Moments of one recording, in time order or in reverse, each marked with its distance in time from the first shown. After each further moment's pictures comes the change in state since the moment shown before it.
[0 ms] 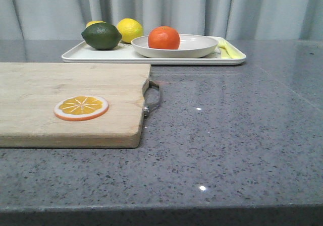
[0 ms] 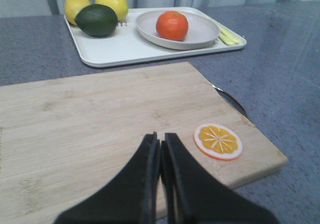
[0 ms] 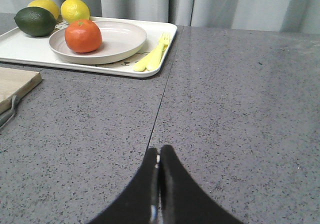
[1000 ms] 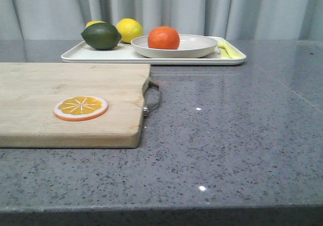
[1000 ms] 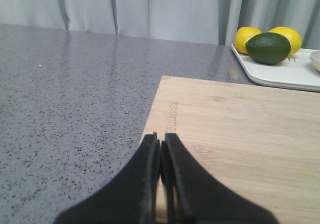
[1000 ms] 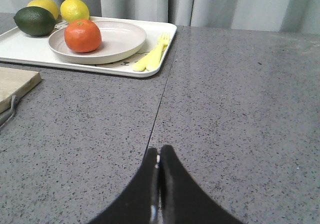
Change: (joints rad) left arm 0.510 -0.244 0.390 0.026 -0.323 0.000; right arm 0.000 0.000 0.000 0.000 0.000 -0.002
